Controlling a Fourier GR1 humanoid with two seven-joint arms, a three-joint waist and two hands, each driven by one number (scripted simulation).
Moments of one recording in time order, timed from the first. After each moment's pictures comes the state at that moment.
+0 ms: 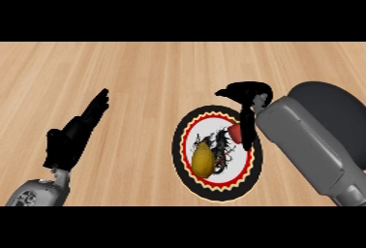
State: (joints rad) left arm -0.14 0.36 -0.21 -1.58 0.09 0.06 0.16; right arm -0.83 -0.34 0.52 -1.08 0.24 0.75 0.65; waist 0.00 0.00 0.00
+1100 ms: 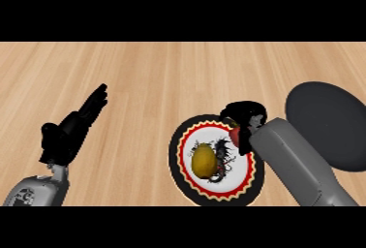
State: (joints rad) left arm -0.15 0.29 -0.11 -1.60 0.03 -0.04 0.21; right arm -0.68 -0.25 0.47 -1.04 0.59 0.73 0.47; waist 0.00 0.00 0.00
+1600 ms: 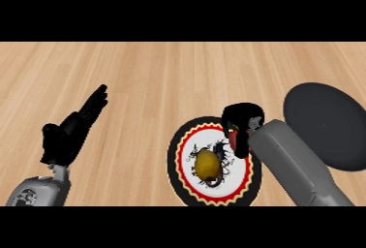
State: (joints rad) left arm -0.15 0.26 -0.09 -1.59 0.00 -0.06 0.20; right arm -0.67 -0.23 0.47 -1.02 0.69 0.74 0.36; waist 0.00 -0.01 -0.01
